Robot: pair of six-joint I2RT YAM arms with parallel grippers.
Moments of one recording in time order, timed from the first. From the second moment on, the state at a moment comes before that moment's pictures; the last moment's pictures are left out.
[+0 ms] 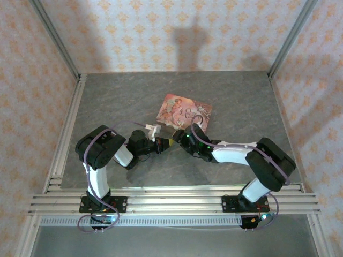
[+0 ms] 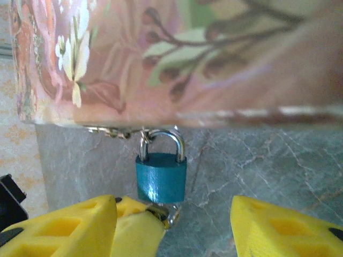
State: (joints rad) left arm -0.50 1.89 0.42 1.14 0.53 -0.66; right arm 0.78 1.57 0.67 0.22 0.03 1.29
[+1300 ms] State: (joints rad) left arm -0.49 1.83 0.42 1.07 0.52 -0.62; right arm 0.80 1.75 0.79 0.31 0.17 1.25
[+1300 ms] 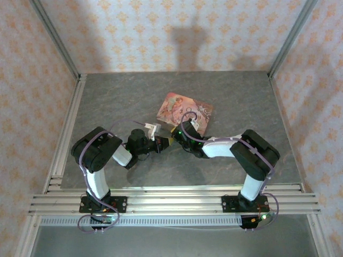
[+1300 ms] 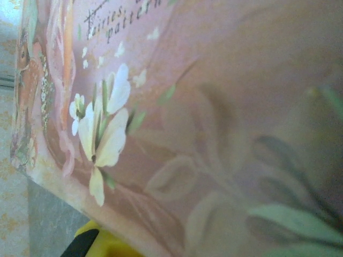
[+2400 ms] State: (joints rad) left arm -0.74 1.58 0.49 0.58 0.03 -0.14; right arm 0.79 1.70 0.82 0.13 0.09 1.28
